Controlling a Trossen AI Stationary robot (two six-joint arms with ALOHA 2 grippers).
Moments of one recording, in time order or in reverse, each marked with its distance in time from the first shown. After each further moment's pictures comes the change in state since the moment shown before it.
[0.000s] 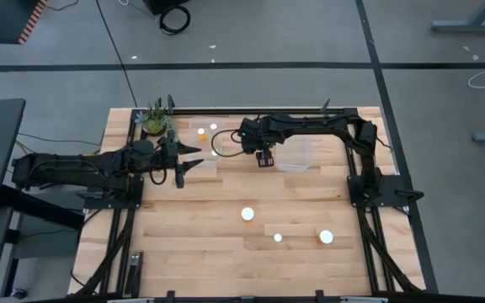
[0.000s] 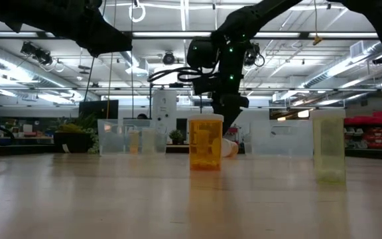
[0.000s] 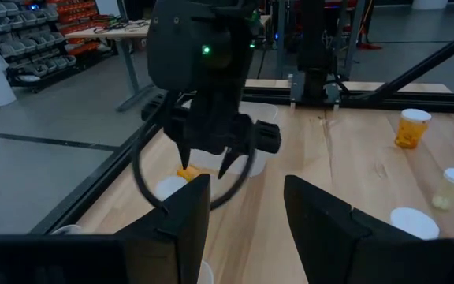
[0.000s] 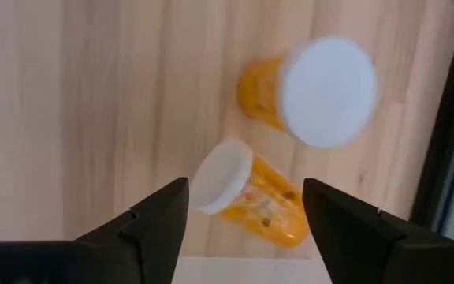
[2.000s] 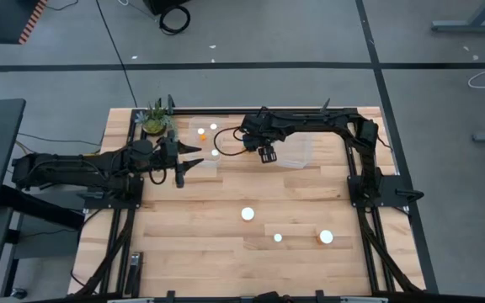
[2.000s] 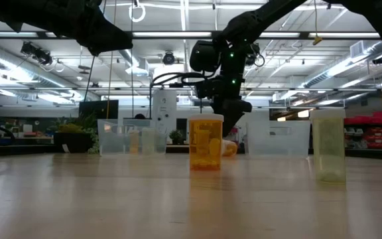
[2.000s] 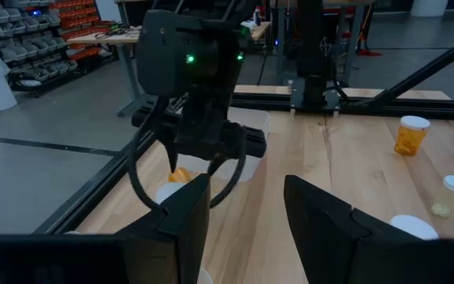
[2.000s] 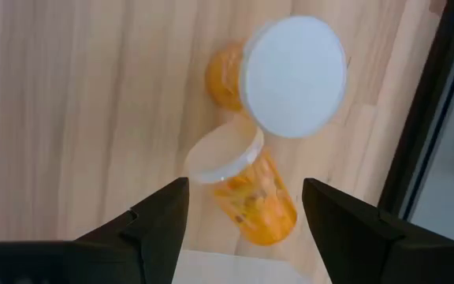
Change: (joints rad) left arm 0.000 0.000 0.000 0.020 0.000 -0.001; right arm -0.040 -0.006 -0.024 0.047 0.034 -0.128
